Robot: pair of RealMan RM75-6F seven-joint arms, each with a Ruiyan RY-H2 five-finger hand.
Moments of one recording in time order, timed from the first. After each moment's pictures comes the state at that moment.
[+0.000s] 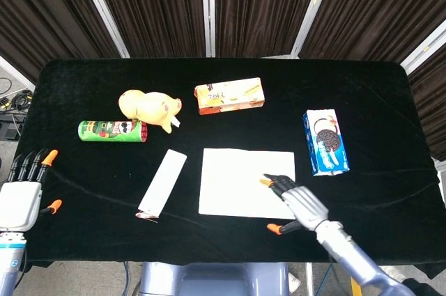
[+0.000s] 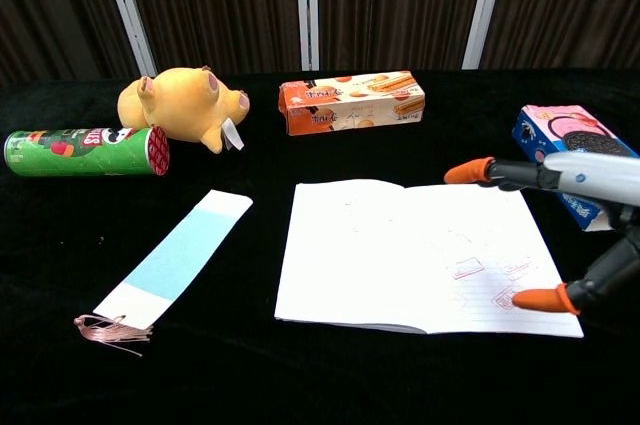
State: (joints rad) left arm -0.11 -1.23 -0.05 -1.61 1.46 1.49 0.30; right arm 0.45 -1.27 0.05 -1.83 -1.52 0.93 0.06
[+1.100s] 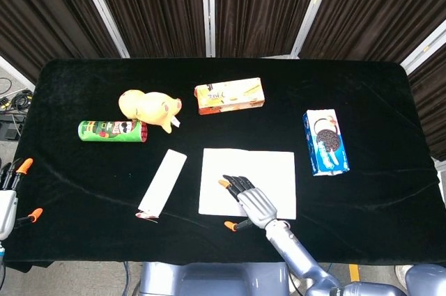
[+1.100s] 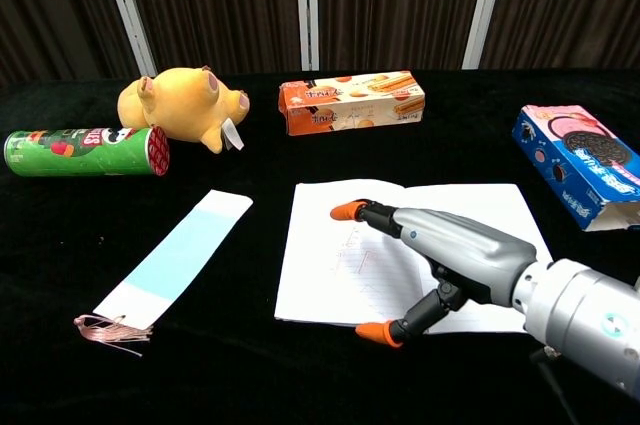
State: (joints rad) left arm -0.06 -1.22 -0.03 -1.48 1.42 1.48 0.09; right arm 0.52 -1.76 0.09 -1.52 -1.38 0.99 -0.12
